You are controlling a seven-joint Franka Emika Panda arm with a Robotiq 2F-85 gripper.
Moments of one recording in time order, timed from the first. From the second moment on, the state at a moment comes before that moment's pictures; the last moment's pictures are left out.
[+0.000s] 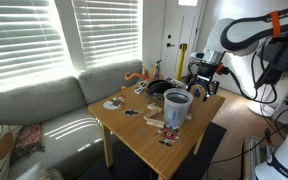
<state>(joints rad) 0.14 -0.46 -0.28 -2.48 0.28 2.06 -1.46</state>
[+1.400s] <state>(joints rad) 0.13 -0.32 -0.18 -2.48 0.28 2.20 -1.67</state>
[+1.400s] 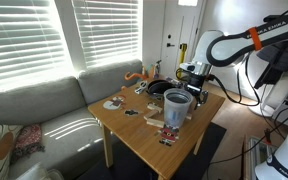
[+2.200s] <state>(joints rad) 0.13 -0.33 -0.15 -2.48 0.28 2.20 -1.70</state>
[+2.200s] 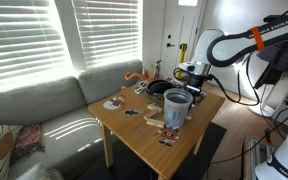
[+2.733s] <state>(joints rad) 0.10 -0.53 -0.12 -2.45 0.24 2.12 -1.53</state>
